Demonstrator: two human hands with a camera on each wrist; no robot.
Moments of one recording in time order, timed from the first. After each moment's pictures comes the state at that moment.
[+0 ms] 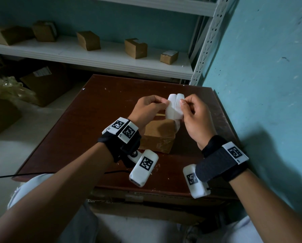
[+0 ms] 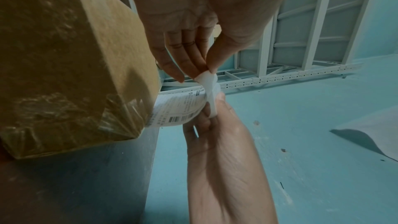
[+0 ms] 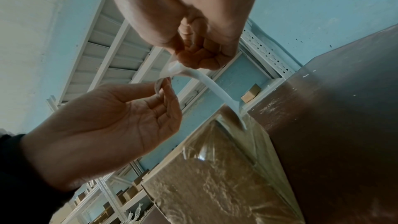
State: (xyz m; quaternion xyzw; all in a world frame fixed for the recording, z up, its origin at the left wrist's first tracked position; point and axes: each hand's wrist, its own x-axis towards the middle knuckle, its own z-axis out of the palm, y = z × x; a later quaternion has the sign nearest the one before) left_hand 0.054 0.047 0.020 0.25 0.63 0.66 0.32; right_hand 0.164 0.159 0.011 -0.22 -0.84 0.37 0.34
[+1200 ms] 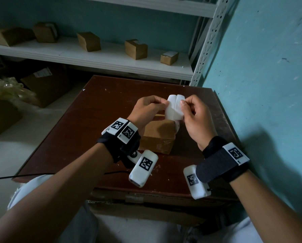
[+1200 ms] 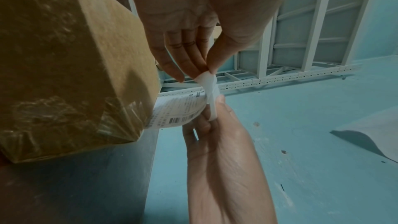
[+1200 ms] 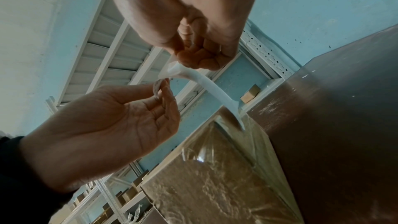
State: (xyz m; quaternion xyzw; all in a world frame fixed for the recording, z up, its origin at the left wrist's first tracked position) left_hand 0.052 0.046 0.021 0.25 0.63 0.66 0.32; right_hand 0.166 0.157 0.014 -0.23 -0.84 0.37 0.33
